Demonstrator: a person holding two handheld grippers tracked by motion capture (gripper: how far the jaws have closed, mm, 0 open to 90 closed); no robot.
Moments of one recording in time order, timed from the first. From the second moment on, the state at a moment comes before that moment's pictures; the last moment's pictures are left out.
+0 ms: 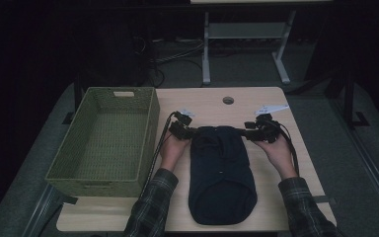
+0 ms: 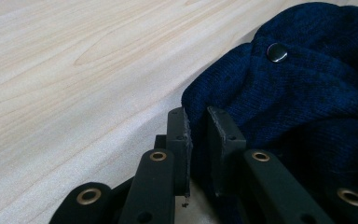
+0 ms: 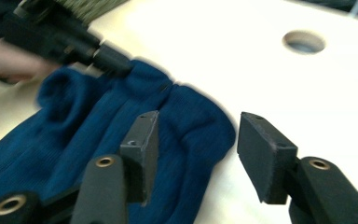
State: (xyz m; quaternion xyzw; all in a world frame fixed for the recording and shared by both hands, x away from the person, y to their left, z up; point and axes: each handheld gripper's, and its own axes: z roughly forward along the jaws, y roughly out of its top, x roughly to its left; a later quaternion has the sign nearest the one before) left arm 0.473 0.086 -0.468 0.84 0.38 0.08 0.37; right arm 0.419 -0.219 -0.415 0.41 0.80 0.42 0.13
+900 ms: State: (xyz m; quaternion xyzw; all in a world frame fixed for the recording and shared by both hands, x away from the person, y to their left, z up) left arm 0.474 0.086 -0.469 0.84 0.38 0.08 0.37; right arm 0.474 -0.201 -0.465 0.44 0.83 0.33 0.09
